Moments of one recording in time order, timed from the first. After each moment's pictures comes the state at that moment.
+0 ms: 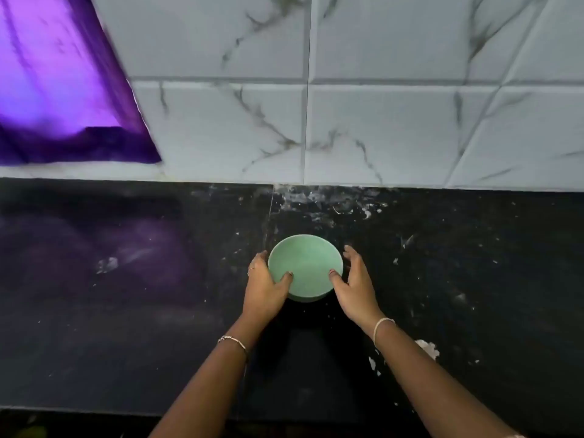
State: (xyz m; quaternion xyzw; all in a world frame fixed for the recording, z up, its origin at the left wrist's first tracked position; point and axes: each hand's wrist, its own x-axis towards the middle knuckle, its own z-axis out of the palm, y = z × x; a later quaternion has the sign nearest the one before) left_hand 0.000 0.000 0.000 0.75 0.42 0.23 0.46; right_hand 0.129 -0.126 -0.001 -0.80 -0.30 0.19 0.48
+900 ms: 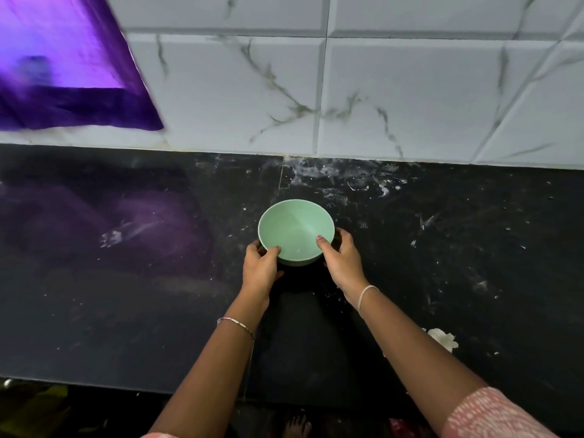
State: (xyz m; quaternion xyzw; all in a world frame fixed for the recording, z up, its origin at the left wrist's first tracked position) left_hand 0.002 0.011 0.007 0.47 0.53 0.26 0.66; right_hand 0.124 -0.073 -0.011 -0.77 -0.17 0.29 0.54
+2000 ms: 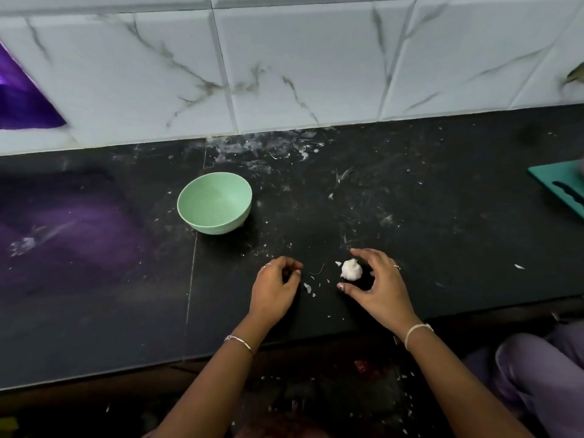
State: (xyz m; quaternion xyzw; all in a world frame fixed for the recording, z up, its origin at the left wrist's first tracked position) left_hand 0.017 -0.140 -0.030 0.83 0.31 0.10 0.45; right_hand 0.138 -0.322 -0.036 -0.86 -0.31 0.08 0.39
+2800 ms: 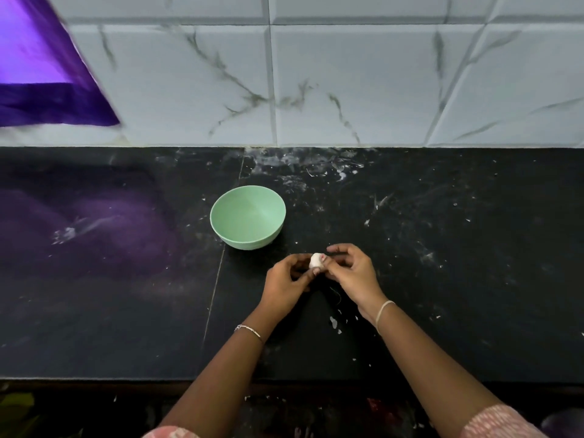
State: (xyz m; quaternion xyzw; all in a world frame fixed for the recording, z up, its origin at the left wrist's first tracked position) left_hand 0.041 -0.091 -0.034 0.73 0.31 0.18 0.58; right_hand 0.156 -0.192 -0.032 -0.70 -0.17 0.30 0.62
